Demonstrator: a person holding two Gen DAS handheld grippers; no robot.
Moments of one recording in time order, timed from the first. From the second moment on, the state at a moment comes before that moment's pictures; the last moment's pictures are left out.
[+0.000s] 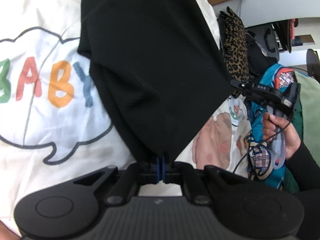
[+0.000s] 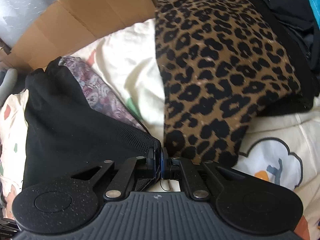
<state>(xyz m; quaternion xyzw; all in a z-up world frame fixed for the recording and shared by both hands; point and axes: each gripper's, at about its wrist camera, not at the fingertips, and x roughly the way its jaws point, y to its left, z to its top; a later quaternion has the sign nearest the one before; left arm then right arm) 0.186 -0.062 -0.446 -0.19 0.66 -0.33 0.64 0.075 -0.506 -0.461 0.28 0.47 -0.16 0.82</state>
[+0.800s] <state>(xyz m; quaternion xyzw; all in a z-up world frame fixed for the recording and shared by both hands) 0.197 -0.039 -0.422 -0.16 0.63 -0.31 0.69 0.060 -0.496 -0.432 0.22 0.45 -0.18 0.84</state>
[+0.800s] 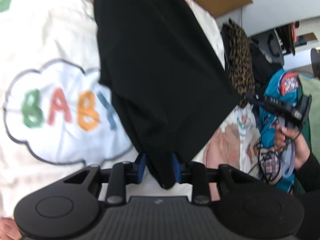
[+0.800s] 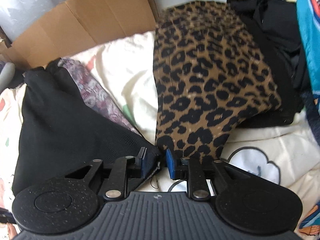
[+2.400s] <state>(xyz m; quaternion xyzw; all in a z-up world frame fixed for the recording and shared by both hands) 0.491 -0.221 -0.321 0.01 0.55 -0.21 0.81 0.240 -0.452 -0.468 0.24 0.37 -0.03 0.90</state>
